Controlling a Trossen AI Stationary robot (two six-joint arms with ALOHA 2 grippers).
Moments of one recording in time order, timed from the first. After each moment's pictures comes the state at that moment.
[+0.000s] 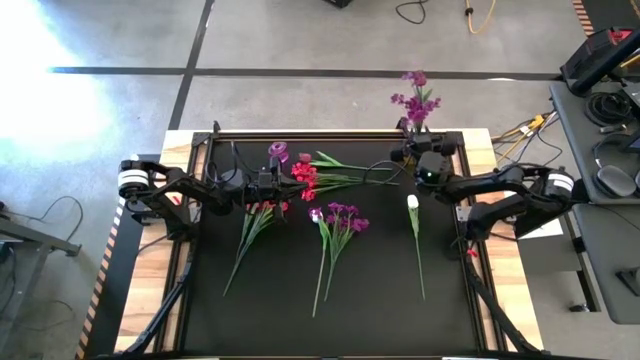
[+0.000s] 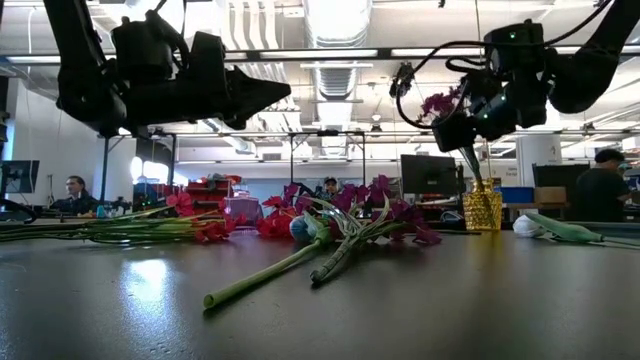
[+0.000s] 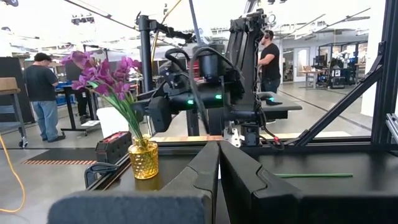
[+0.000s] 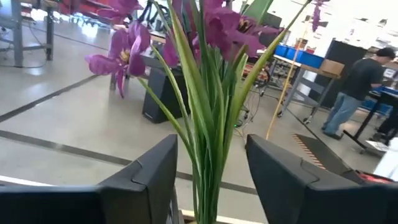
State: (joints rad) left arm 0.26 1.58 0.36 1.41 0.17 0.04; right arm -0.47 1.36 0.34 0.98 1.11 -0.24
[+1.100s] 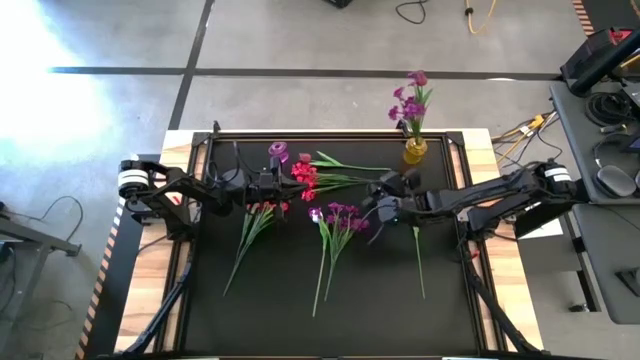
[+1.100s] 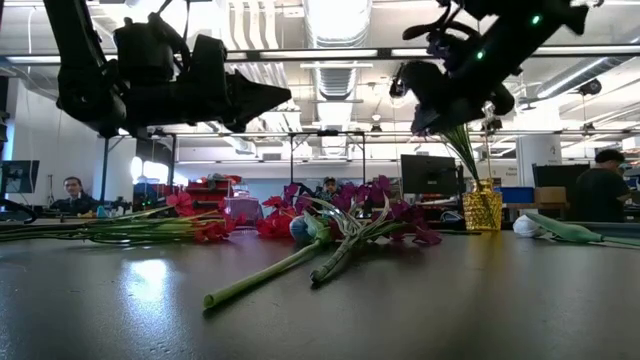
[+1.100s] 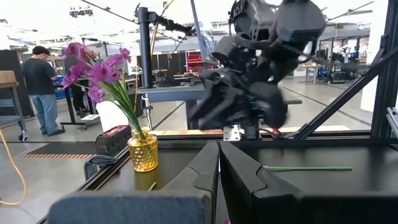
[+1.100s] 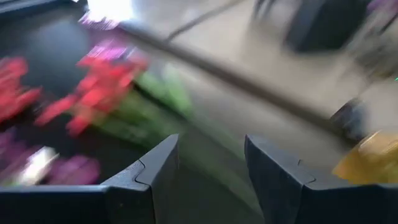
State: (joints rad) left arm 0.26 1.58 0.36 1.38 0.17 0.04; right arm 0.08 1.36 0.79 -0.32 0.88 0.67
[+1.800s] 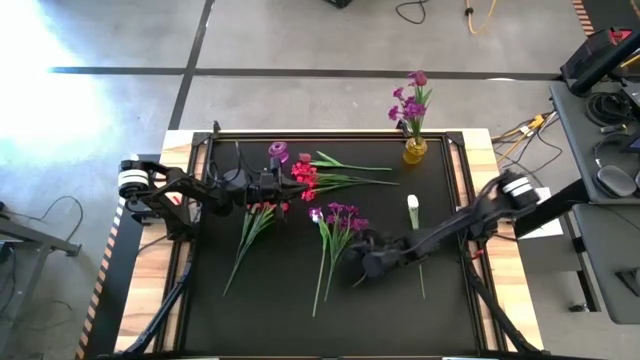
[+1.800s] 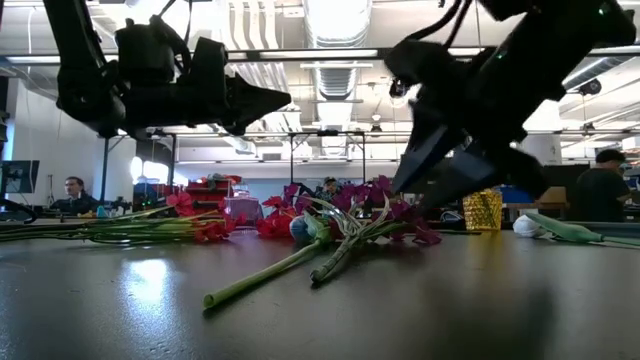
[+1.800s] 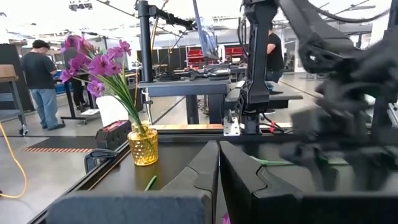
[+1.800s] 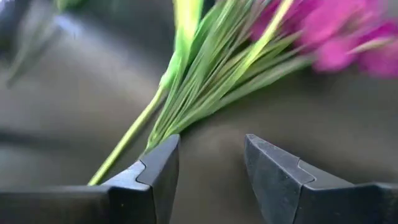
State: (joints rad) left arm 0.26 1.58 0.36 1.36 0.16 0.04; right arm 0.38 1.72 0.87 -0.12 0.47 1.33
